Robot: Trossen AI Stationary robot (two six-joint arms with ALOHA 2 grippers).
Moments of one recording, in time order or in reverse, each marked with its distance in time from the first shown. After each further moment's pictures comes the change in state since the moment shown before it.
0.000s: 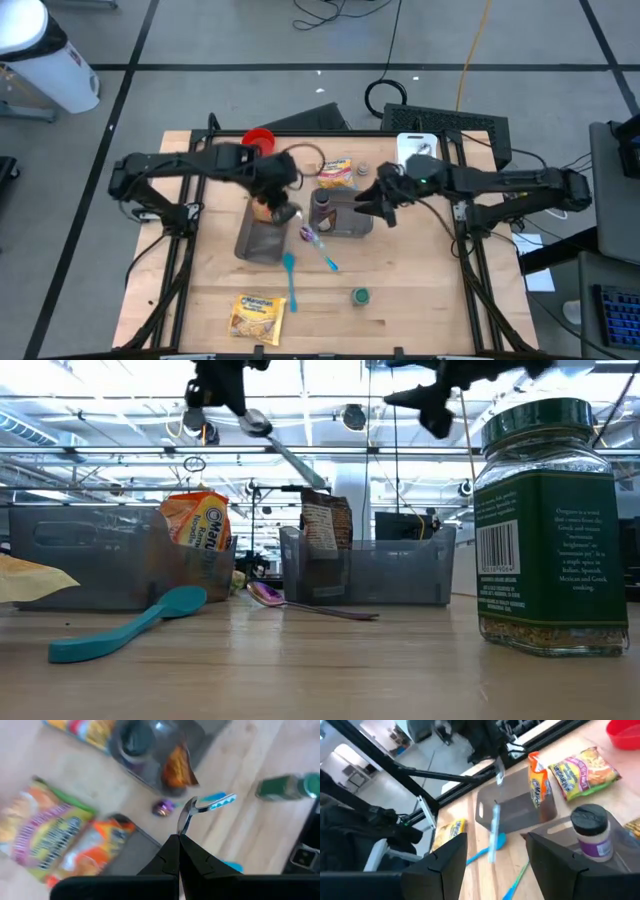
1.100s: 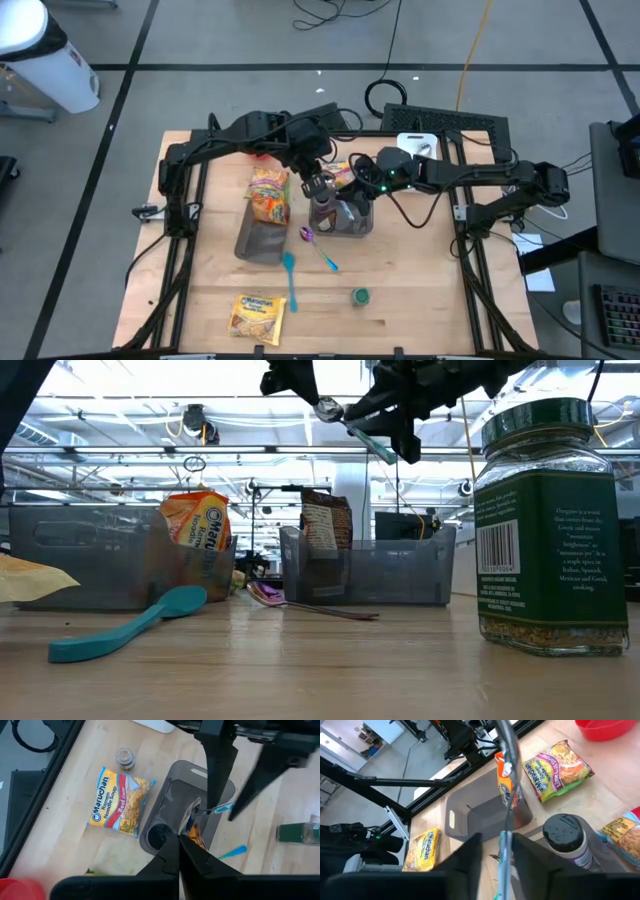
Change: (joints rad) left arm 0.112 0.360 0.606 -0.132 -0.075 0.327; right arm -0.074 0.225 0.106 0.024 0.019 0.015
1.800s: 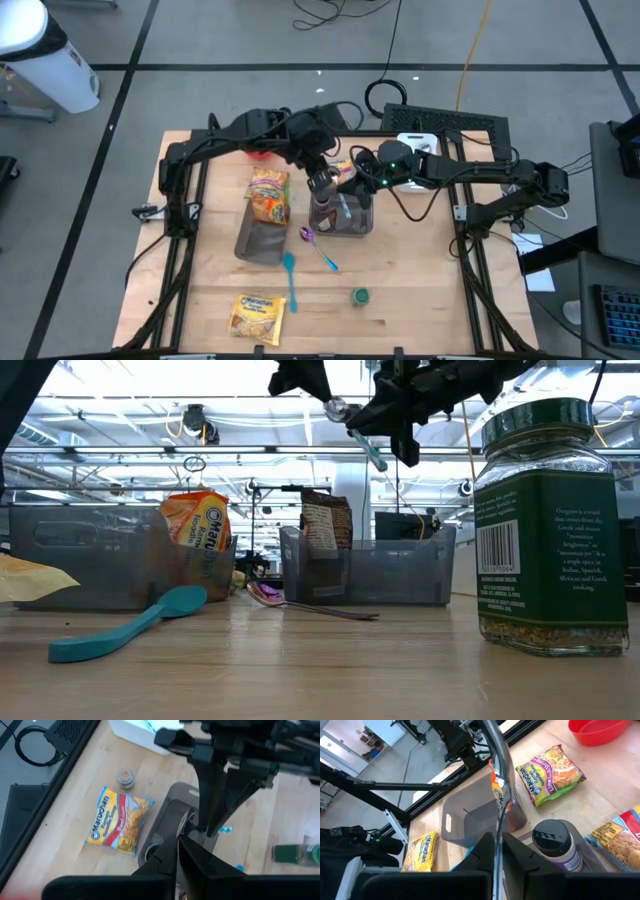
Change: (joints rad) left arm 0.020 0.000 0.000 0.093 0.007 -0.008; right arm -0.056 0.000 0.000 0.003 -0.053 -0.017
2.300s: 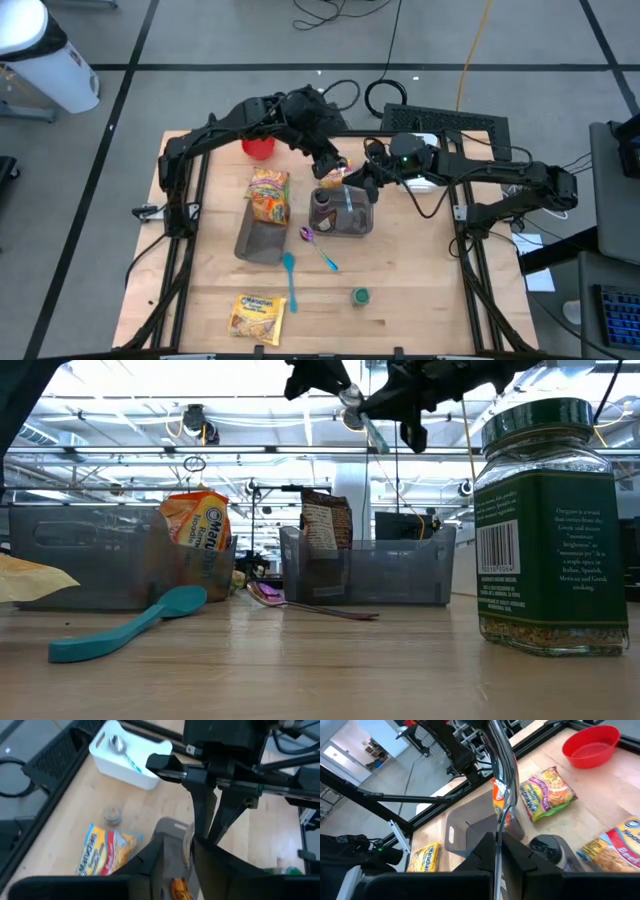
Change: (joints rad) left arm 0.087 0.000 0.000 0.161 0.168 0.065; right arm -0.033 -0.090 -0.001 -0.025 0.003 -0.024
